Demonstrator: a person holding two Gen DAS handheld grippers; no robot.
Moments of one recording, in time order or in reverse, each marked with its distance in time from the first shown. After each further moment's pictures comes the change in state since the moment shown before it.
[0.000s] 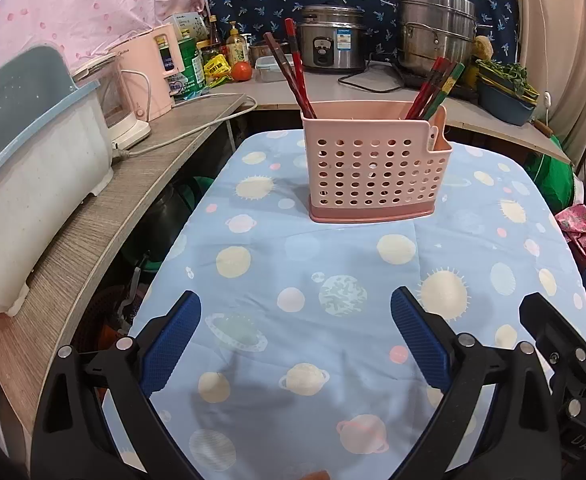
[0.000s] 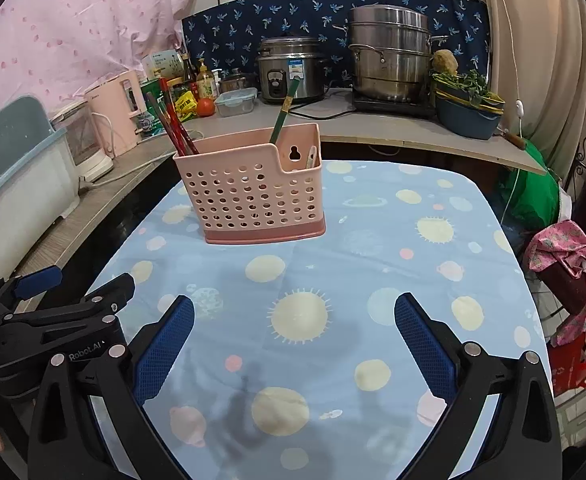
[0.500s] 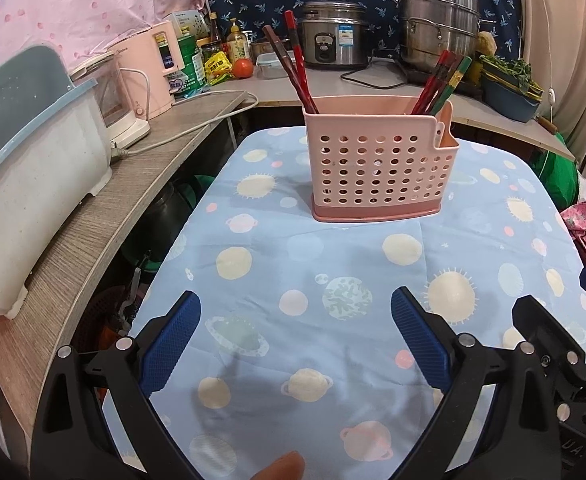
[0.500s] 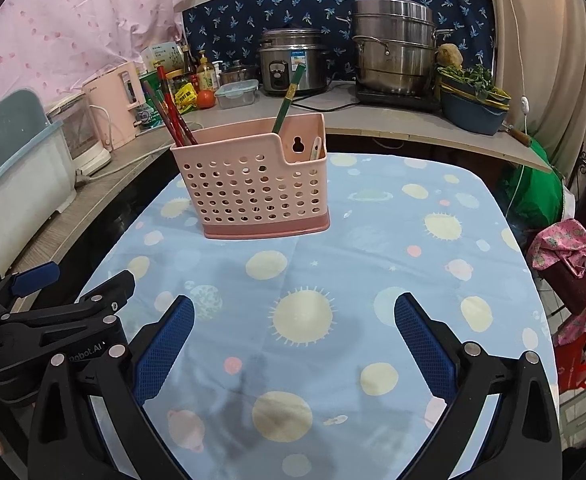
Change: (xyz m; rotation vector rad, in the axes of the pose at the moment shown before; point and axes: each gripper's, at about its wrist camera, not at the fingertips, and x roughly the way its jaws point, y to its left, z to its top) left arm 0.011 0.000 0.002 0.006 0.010 0.013; right arm 0.015 0.004 0.001 -0.006 0.026 -0.001
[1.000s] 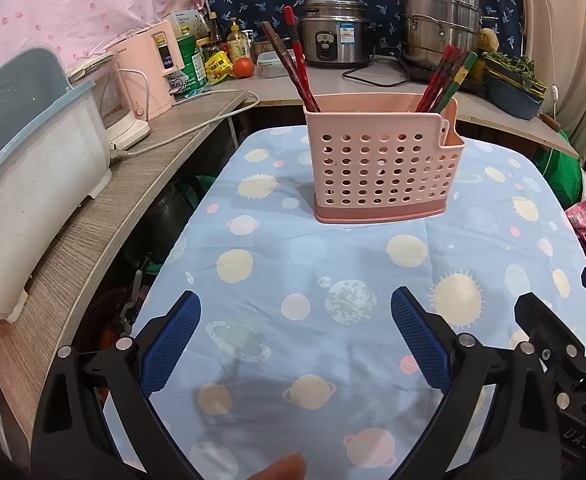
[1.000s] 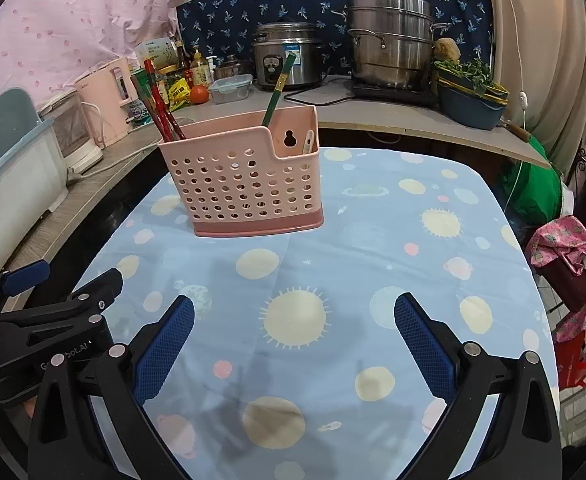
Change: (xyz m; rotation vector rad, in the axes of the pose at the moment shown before) left arm 0.007 0.000 0.003 0.007 0.003 0.011; right arm 0.012 -0.005 0.001 0.004 0.020 -0.013
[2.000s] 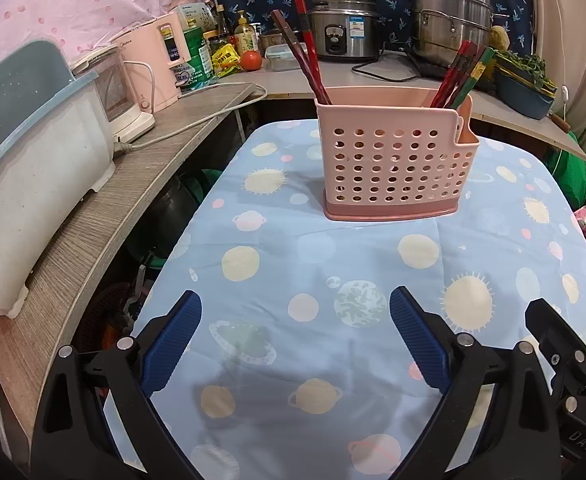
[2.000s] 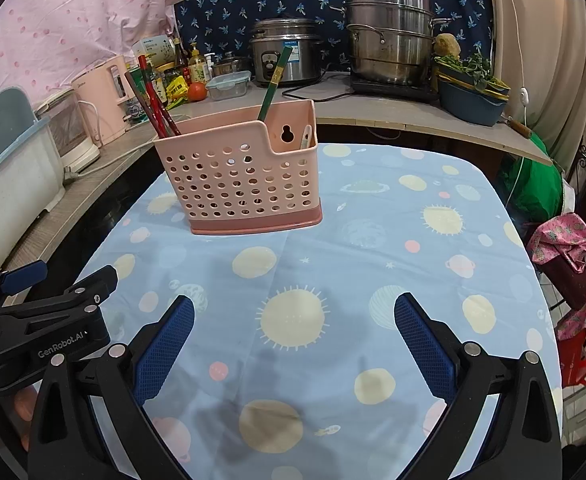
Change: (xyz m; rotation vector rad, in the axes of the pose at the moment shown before) left arm 0.011 0.002 0.001 -0.014 0.020 0.022; right arm 0.005 -0.003 0.001 0.007 0.008 -0.001
